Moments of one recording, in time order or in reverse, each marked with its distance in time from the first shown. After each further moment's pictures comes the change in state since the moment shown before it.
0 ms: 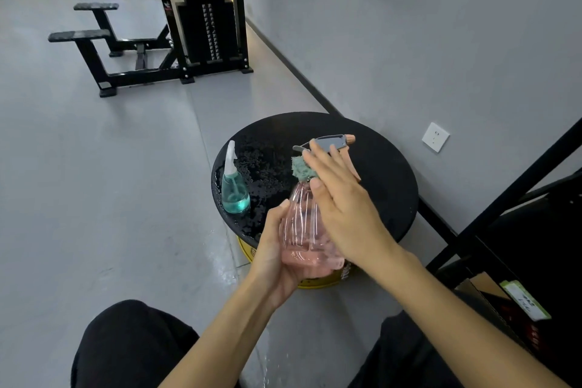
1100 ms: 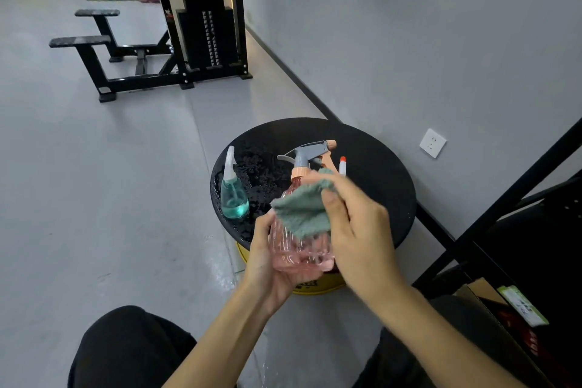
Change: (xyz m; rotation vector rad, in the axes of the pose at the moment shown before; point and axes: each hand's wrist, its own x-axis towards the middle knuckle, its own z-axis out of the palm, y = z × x) left_hand 0.002 -0.001 -0.010 -0.101 0.005 0.009; right_hand -0.027 -0.016 -0.001 0.250 0.278 -0.113
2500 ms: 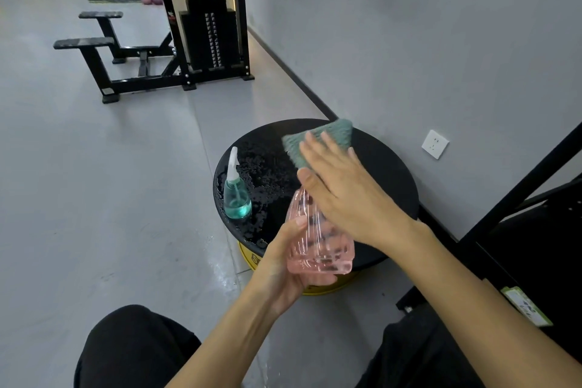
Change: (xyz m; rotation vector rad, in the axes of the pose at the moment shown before) left_hand -0.006 -0.002 0.002 0.158 -0.236 -0.010; right_hand 0.055 0.010 -0.009 -0.625 -0.524 -0.008
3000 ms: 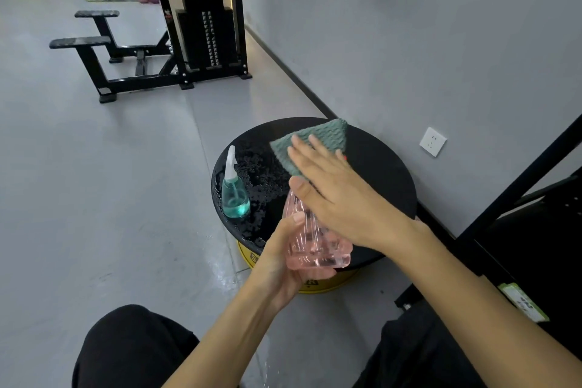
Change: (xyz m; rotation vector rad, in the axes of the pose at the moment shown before) left_hand -0.001 0.003 0.003 0.067 0.007 0.035; right_hand -0.004 0.000 0.002 0.041 -0.066 -0.064
